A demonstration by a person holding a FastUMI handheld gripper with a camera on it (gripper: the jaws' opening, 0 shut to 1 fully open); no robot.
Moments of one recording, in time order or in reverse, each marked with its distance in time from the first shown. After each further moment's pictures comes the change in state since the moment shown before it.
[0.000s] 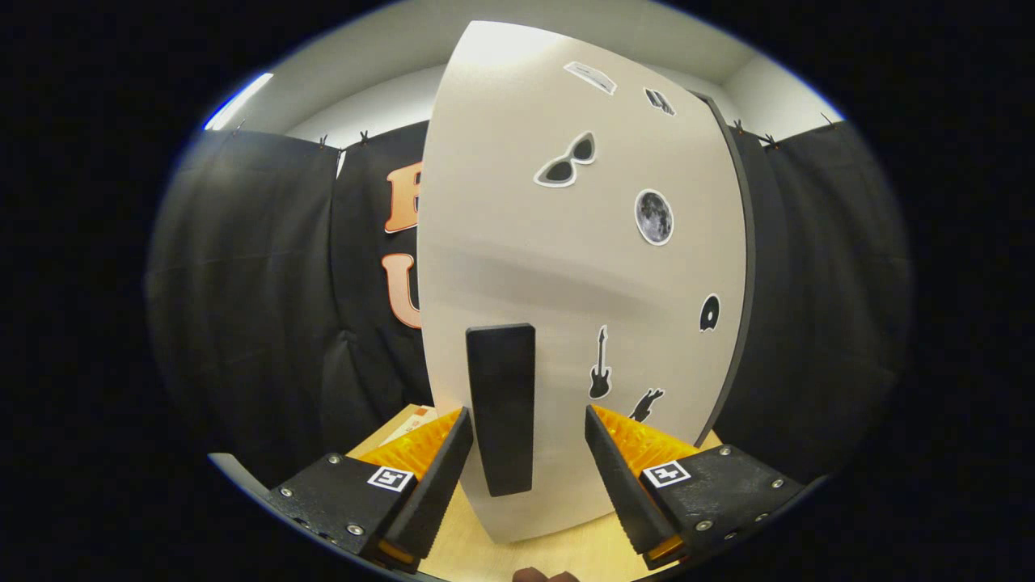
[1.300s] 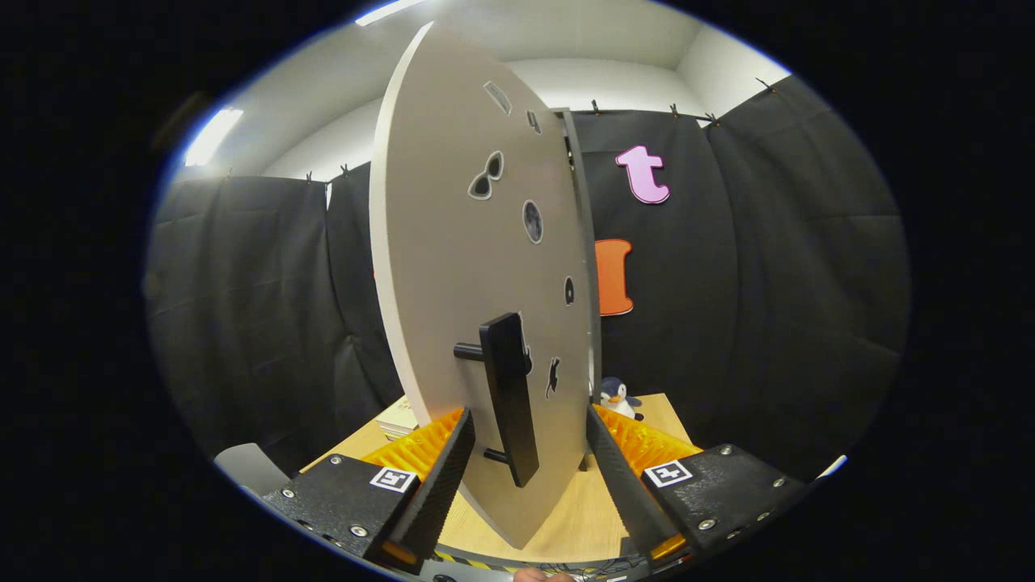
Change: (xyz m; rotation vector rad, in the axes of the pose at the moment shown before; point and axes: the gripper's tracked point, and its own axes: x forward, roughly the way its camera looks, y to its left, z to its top) arm -0.149 -0.169 -0.018 0.051 0.003 0.017
